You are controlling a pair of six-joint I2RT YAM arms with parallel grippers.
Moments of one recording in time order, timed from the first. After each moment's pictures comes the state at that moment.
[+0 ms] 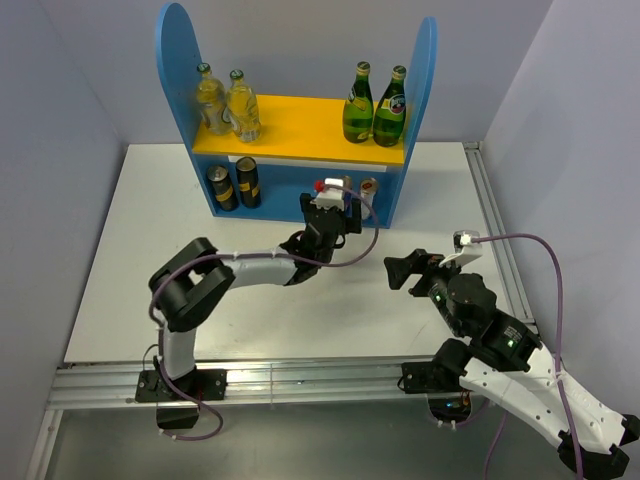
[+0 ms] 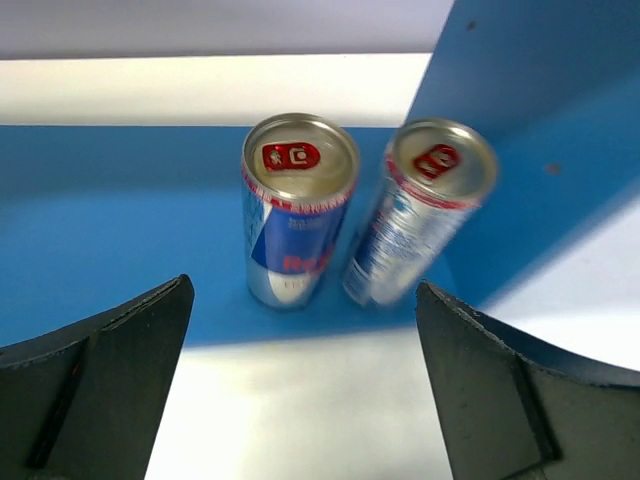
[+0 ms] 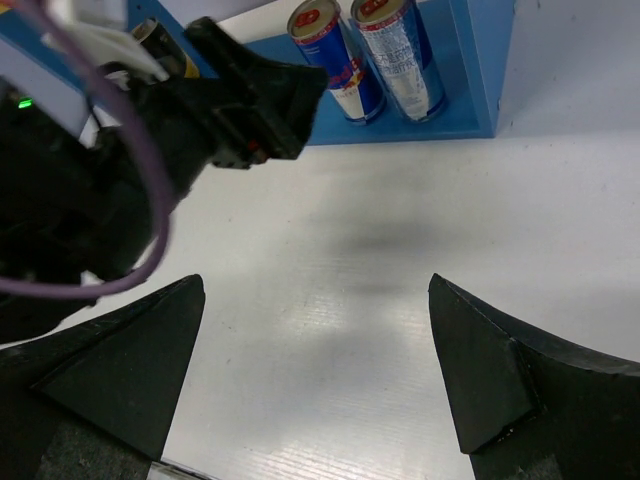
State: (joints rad) left arm -0.92 1.97 1.17 0.65 -0.65 -0.26; right arm 0.81 0.35 0.59 -0.52 0.50 0.61
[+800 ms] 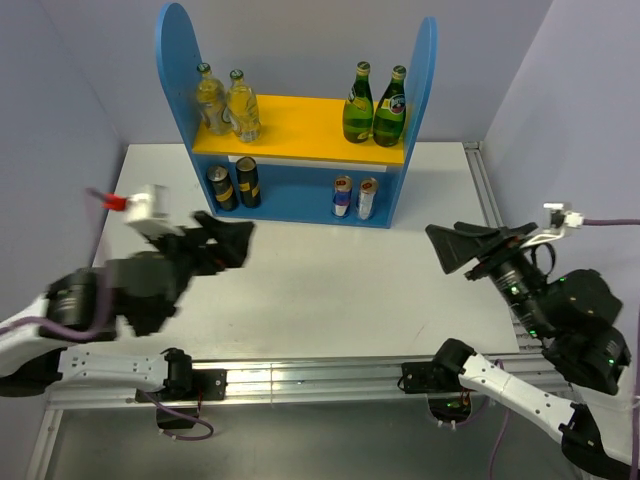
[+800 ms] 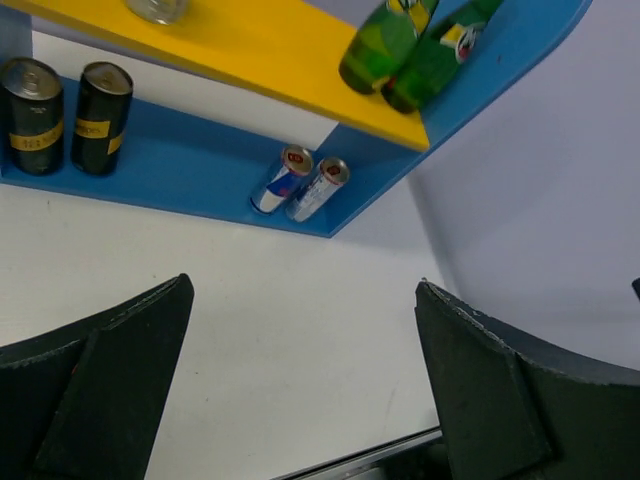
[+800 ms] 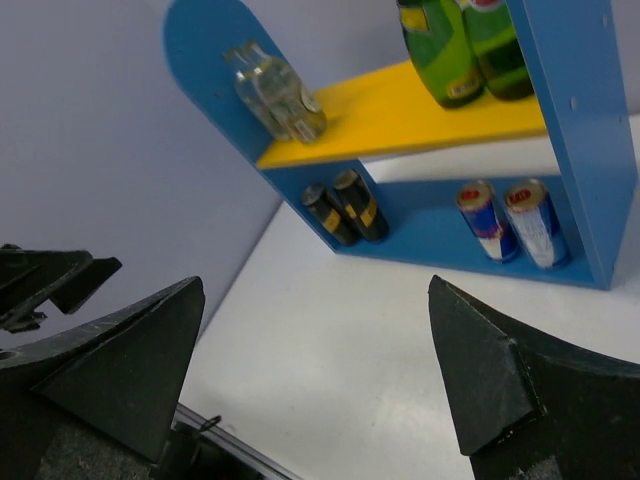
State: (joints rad) left arm -1.45 0.94 1.42 -0.81 -1.09 -0.82; right arm 0.81 0.46 1.16 -0.64 0.37 0.58
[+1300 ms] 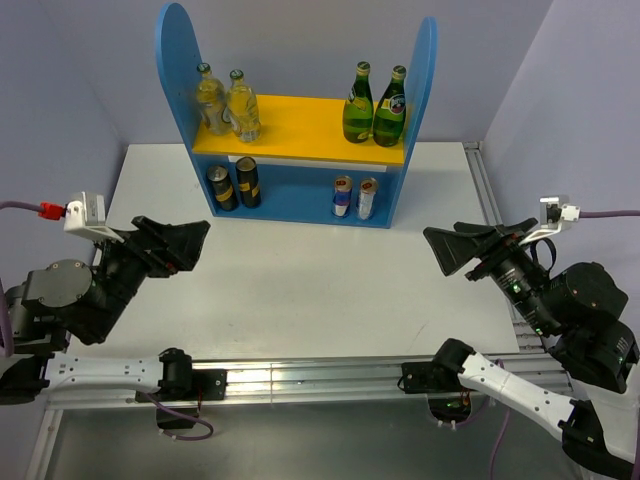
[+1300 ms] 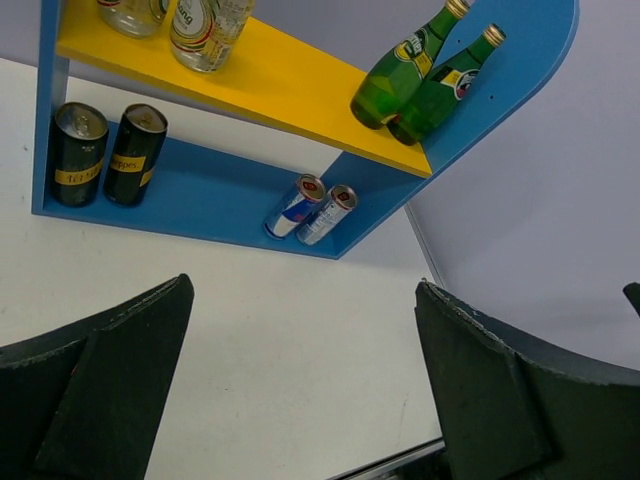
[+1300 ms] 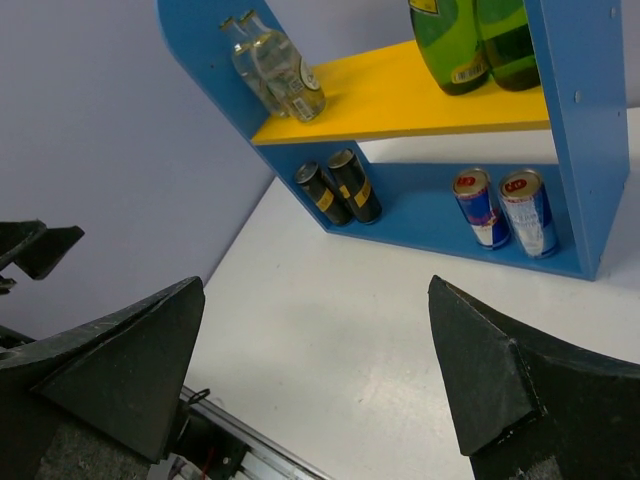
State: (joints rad) left arm -1.45 0.65 1.39 -0.84 -1.10 -0.69; right arm 0.81 0.52 1.29 -0.73 0.33 0.53
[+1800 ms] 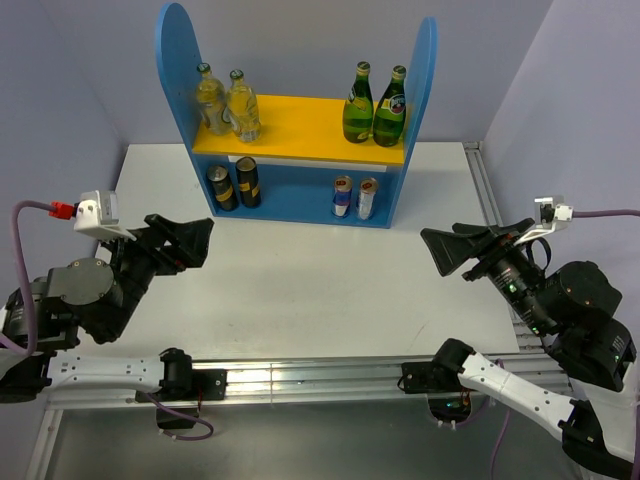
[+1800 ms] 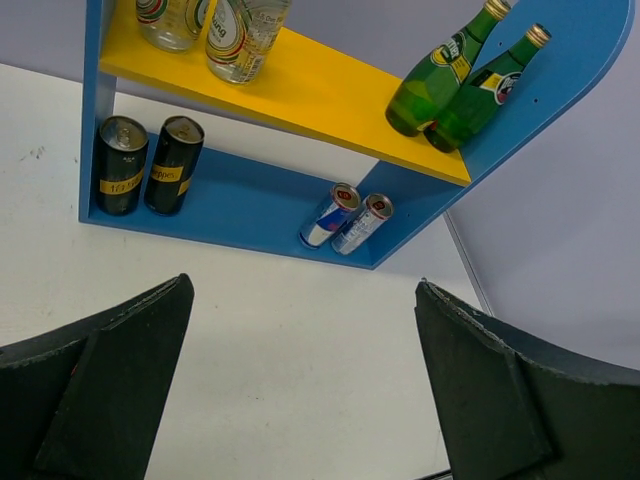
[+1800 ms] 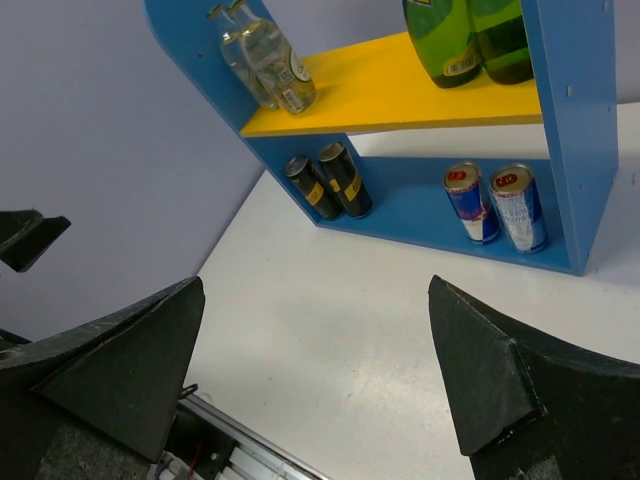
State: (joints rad) left arm -1.45 0.71 1.40 -0.86 -1.17 -0.67; right arm 0.81 0.52 1.28 -0.74 0.34 0.52
